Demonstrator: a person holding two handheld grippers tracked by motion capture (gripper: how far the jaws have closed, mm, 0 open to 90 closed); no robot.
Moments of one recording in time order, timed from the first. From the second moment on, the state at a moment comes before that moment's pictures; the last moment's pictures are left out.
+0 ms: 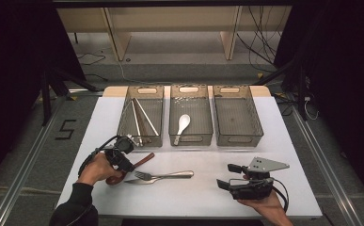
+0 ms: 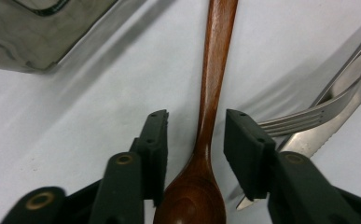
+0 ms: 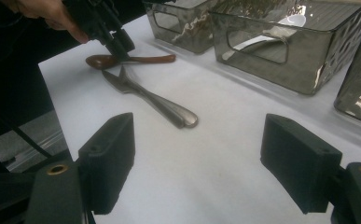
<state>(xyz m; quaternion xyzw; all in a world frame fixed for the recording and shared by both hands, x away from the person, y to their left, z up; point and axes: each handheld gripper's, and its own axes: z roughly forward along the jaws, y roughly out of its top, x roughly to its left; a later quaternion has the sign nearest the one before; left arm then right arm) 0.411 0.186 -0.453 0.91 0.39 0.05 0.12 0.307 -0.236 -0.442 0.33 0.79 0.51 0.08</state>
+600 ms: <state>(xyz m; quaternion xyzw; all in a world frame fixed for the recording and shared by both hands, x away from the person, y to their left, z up) 0.411 0.180 -0.462 0.92 0.38 0.04 0.09 0.307 -0.235 -0.443 0.33 0.79 0.51 0.08</state>
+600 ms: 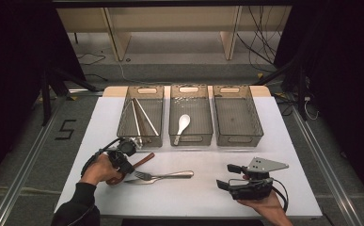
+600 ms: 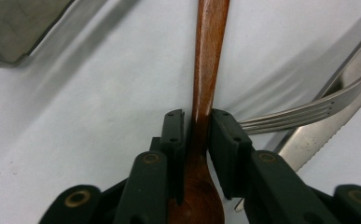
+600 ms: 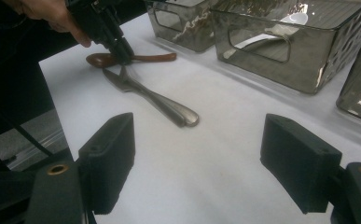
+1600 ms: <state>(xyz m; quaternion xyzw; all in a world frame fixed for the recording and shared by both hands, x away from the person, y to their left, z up) 0.412 0.190 -0.446 0.91 0.40 0.04 0.14 0.307 -0.235 -0.443 0.33 0.79 0.51 0.08</state>
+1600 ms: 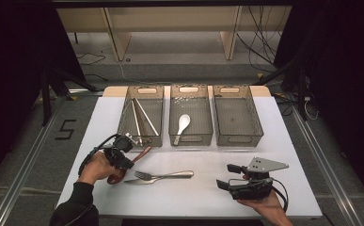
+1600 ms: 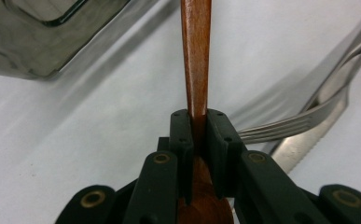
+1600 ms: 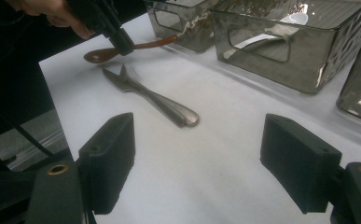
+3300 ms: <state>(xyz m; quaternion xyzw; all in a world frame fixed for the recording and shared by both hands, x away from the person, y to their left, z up) 0.432 0.138 -0.371 0.86 0.36 0.05 0.36 0.307 -0.236 -0.443 0.33 0.79 0.52 0.08</state>
